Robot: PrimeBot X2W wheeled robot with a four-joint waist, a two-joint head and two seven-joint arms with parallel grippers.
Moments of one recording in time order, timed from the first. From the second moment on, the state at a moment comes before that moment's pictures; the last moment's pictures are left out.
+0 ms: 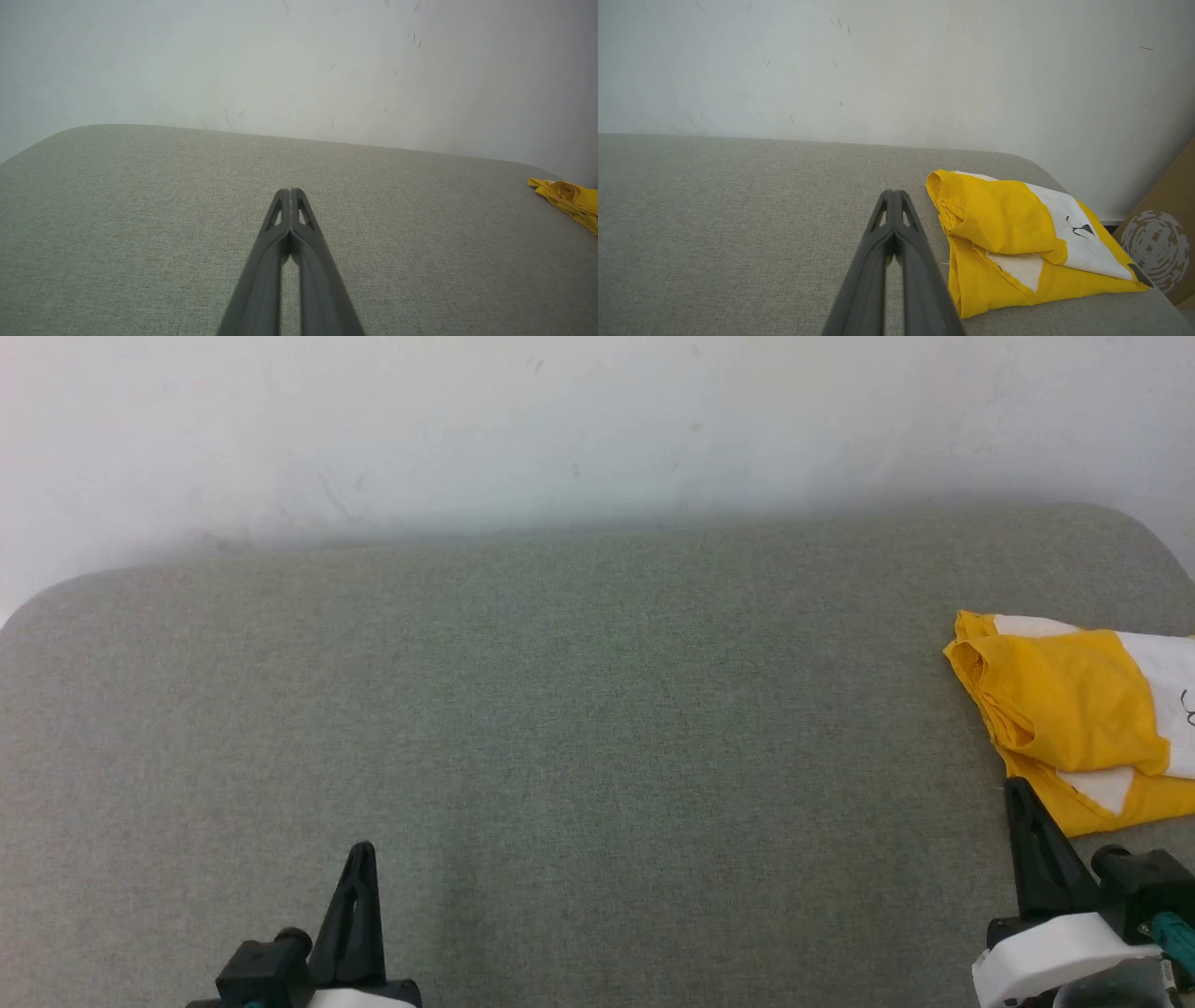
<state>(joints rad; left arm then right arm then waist) 0.16 0.09 -0.09 0.01 -0.22 0.07 -0.24 0.09 -0.06 -0.13 0.03 0.00 0.13 -0.15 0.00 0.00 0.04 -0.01</state>
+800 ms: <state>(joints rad) 0.14 0.08 -0.07 0.01 -0.18 0.06 -0.20 0.08 -0.06 -0.10 0.02 0.00 0.13 -0.12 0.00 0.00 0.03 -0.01</state>
